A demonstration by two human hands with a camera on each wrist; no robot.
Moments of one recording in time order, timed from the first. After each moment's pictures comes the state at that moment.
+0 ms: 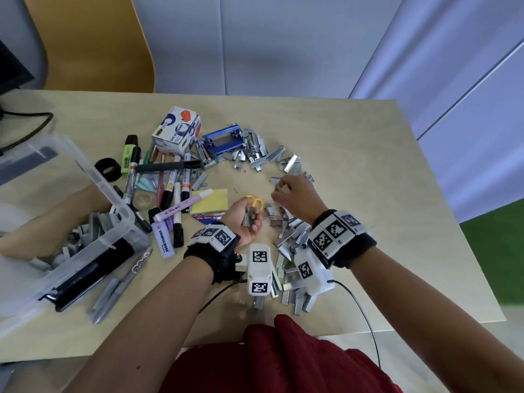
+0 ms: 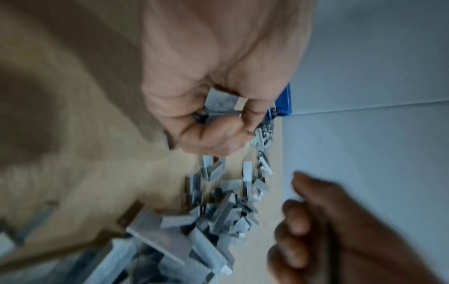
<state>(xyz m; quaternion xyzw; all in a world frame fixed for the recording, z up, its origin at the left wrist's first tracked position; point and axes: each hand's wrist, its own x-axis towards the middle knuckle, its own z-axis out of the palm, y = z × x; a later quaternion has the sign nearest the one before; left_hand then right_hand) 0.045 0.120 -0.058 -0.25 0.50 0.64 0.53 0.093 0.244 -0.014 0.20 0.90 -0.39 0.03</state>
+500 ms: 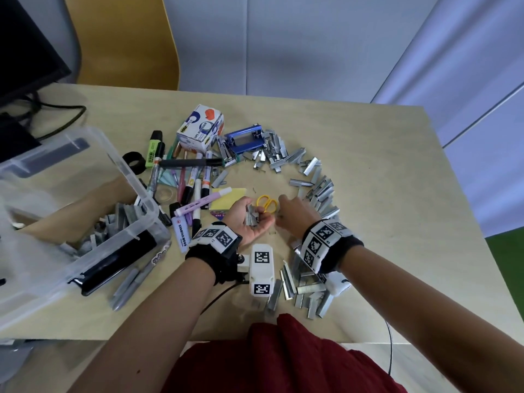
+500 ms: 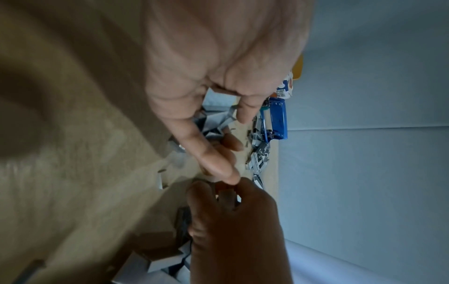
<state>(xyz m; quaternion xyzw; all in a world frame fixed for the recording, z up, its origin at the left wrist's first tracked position) 0.037 0.097 -0.053 -0.32 0.41 0.72 0.45 0.084 0.218 -0.055 0.10 0.97 -0.11 0.17</state>
